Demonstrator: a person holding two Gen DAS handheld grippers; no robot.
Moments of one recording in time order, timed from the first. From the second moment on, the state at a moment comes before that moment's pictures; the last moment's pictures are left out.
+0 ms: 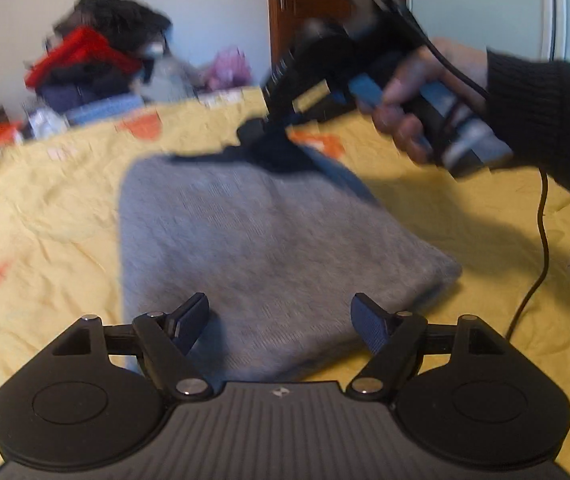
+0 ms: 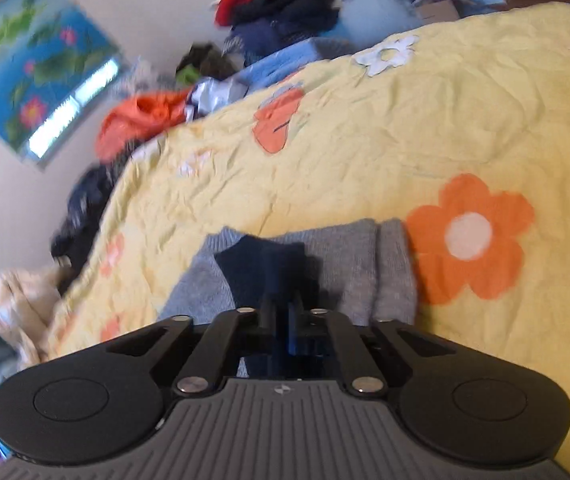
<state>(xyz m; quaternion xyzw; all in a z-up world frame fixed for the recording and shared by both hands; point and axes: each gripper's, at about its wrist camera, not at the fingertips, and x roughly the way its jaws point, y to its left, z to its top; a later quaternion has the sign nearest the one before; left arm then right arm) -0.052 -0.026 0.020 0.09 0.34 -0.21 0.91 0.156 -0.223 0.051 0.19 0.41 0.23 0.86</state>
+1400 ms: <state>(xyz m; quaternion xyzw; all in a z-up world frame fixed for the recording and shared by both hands) -0.082 0.070 0.036 -0.04 0.33 -0.19 0.92 -0.016 -0.293 0.049 0.21 0.40 0.28 0.85</state>
